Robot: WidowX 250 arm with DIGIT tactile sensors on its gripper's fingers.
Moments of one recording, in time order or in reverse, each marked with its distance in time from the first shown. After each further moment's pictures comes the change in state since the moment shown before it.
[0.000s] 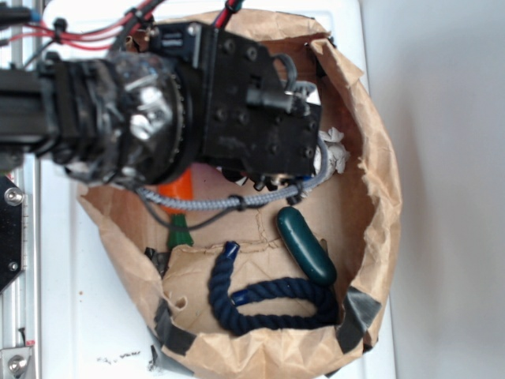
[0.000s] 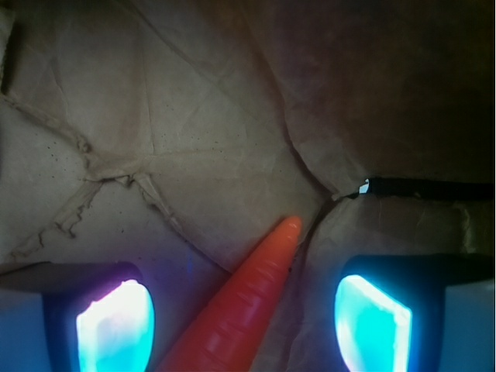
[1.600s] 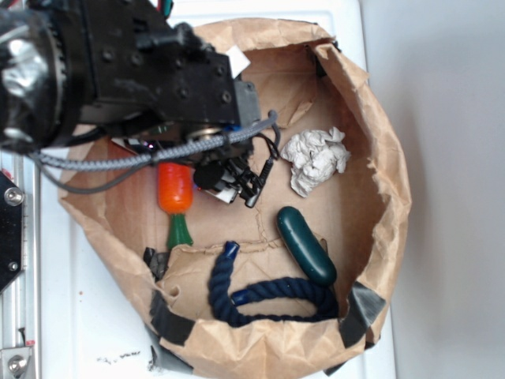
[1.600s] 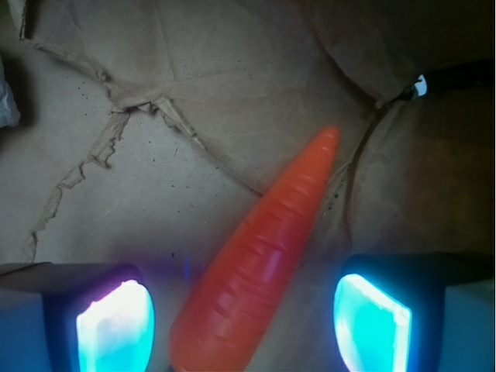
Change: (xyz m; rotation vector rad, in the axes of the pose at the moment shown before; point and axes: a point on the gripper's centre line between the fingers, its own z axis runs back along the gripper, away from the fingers) arm -0.020 0.002 -0.001 -0.241 0.106 0.086
